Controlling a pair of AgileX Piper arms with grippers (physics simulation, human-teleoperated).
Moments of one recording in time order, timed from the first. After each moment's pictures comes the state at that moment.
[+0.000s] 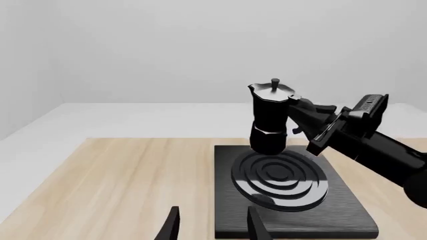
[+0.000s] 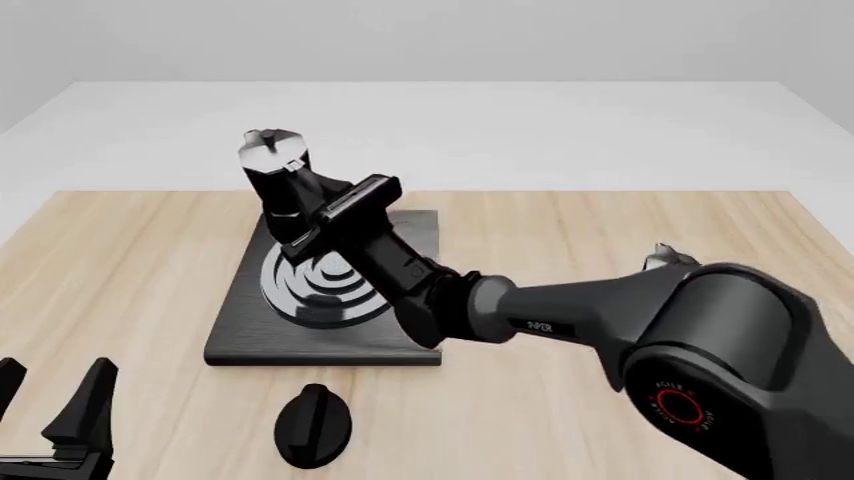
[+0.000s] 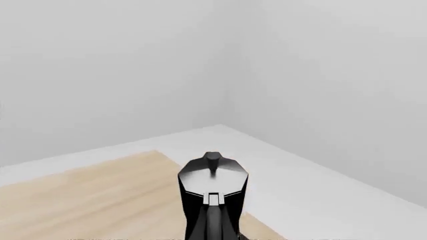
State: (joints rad) left arm 0.00 0.01 -0.01 0.00 0.00; right arm 0.81 2.17 -1.42 -0.89 -0.13
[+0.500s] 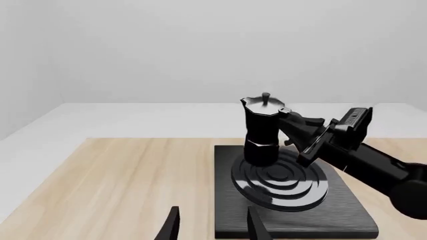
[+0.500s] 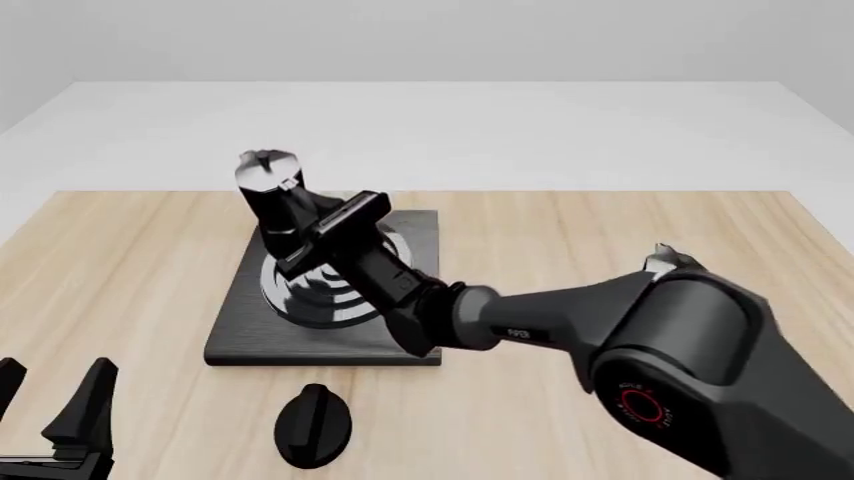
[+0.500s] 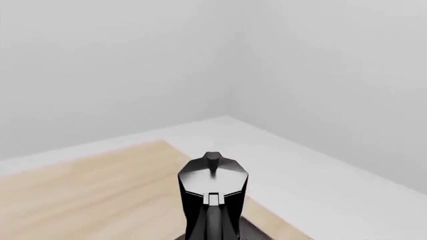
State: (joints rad) left arm 0.00 0.01 -0.01 0.00 0.00; right arm 0.82 2.24 -1.46 -0.89 -0.11
